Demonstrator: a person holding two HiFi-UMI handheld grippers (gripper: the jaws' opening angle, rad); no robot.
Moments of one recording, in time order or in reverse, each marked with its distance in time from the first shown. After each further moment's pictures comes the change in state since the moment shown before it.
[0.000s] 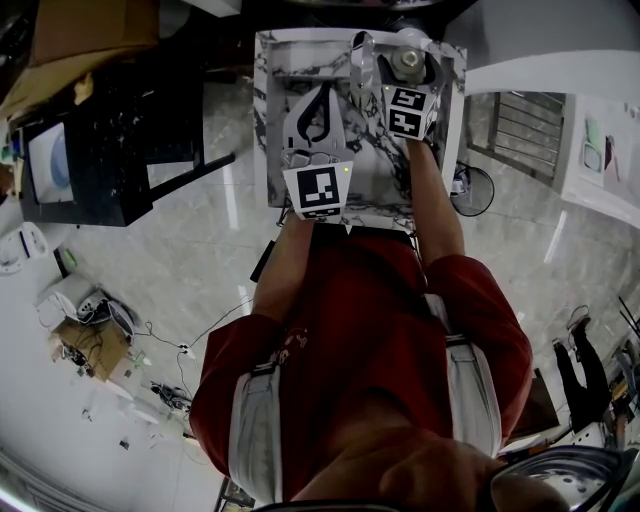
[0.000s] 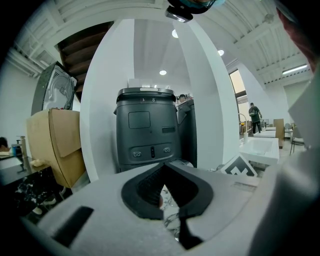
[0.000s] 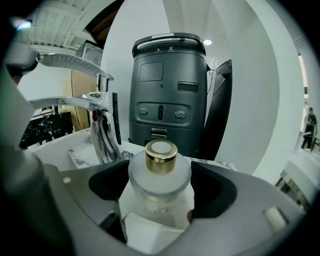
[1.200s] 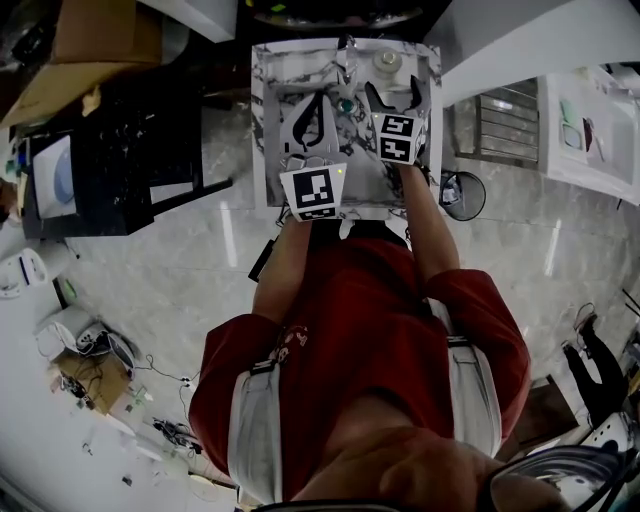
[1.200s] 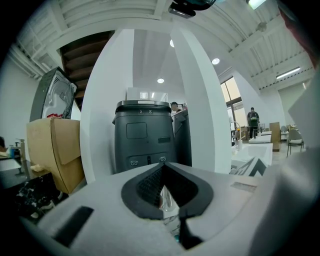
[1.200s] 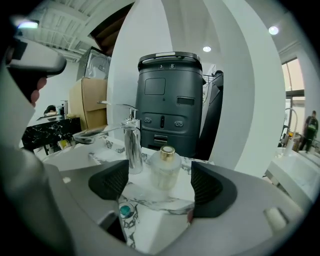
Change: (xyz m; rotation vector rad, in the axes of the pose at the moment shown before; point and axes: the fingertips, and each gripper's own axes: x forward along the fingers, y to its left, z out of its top) left arm -0.051 -0.017 0.029 0.008 -0.093 -0.035; right arm -0.094 0.014 0.006 -0.013 -0.064 -0.011
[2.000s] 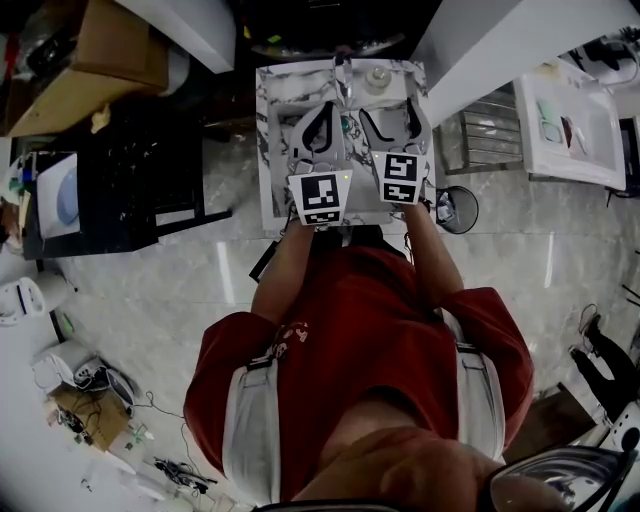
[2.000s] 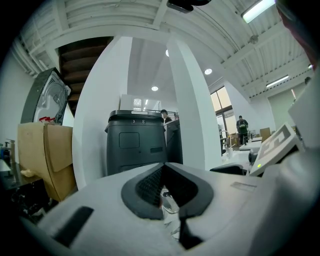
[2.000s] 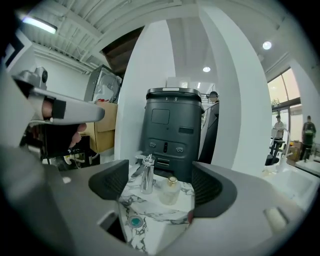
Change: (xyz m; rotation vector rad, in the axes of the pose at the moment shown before) left arm -0.028 -0.014 0.034 0.009 -0.093 -0.098; right arm -0.111 0.030 0.073 -0.033 -0.207 0.001
